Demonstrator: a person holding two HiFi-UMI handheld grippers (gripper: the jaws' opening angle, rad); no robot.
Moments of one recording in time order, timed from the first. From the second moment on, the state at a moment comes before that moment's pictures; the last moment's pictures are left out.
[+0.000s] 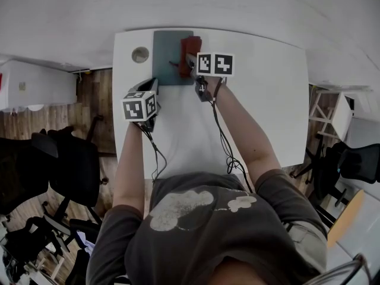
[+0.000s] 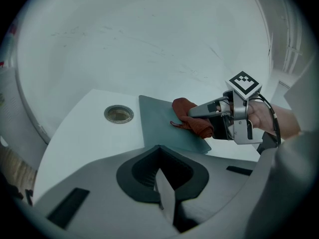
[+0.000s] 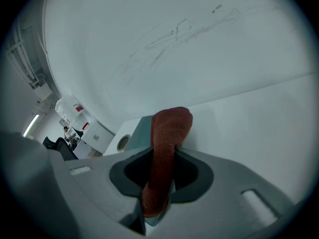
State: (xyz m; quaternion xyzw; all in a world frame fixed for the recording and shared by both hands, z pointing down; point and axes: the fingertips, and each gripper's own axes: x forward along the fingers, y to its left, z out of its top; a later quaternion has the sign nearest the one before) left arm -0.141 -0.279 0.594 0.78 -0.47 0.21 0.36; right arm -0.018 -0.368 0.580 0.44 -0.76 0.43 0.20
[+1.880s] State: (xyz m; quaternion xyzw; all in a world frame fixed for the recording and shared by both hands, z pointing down) left arm -0.168 -0.273 0.573 0.78 -0.49 0.17 0.36; right arm -0.141 -0.302 0.568 0.33 -0.81 0.42 0.24
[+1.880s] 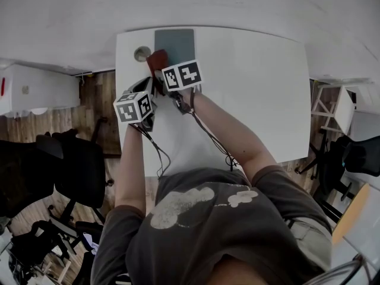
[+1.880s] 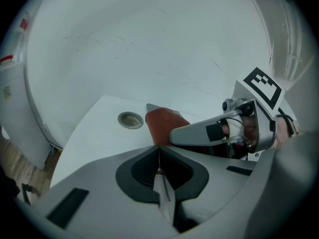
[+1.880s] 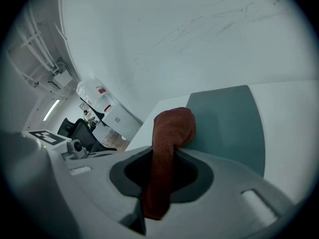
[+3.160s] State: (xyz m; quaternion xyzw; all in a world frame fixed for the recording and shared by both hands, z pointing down) left arm -0.129 -0.247 0.563 0.80 -0.45 0.16 0.37; right arm -0.004 -0.287 0.569 0.44 -0.76 0.41 0.24
